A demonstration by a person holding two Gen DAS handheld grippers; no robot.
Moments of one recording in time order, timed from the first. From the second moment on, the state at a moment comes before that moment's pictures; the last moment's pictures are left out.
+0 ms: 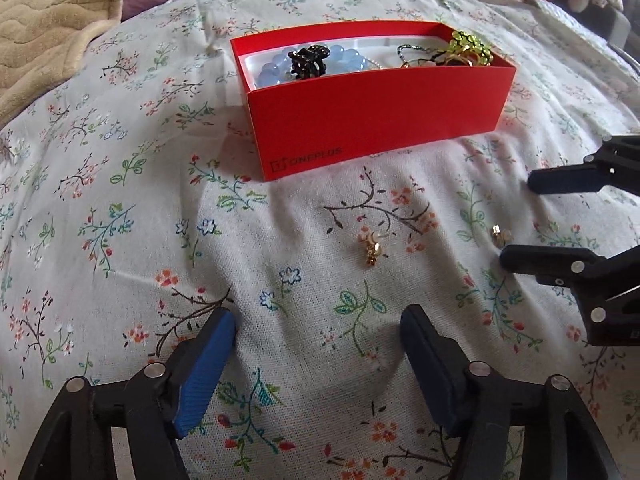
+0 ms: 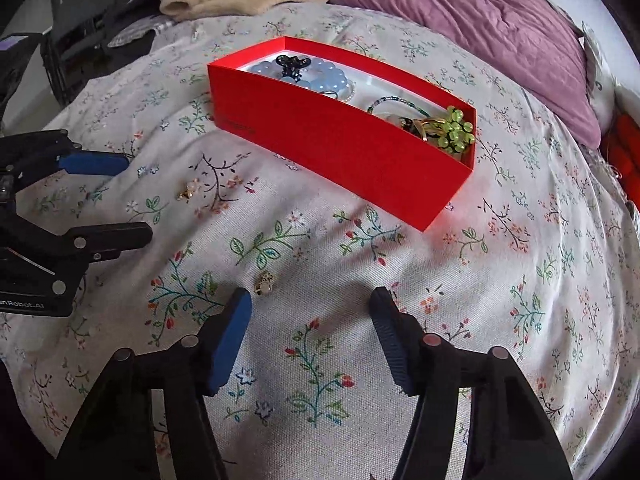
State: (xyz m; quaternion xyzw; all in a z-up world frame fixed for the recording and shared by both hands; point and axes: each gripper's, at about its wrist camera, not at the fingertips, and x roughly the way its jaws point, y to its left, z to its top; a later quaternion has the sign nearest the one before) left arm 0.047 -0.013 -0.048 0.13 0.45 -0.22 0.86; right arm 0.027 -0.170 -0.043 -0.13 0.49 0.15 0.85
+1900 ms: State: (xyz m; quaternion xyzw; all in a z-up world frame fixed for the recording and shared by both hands) left arm 0.047 -0.040 -0.019 0.08 0.49 -0.26 0.83; right arm 0.016 -0.179 -0.004 -0.06 0.53 0.14 0.84
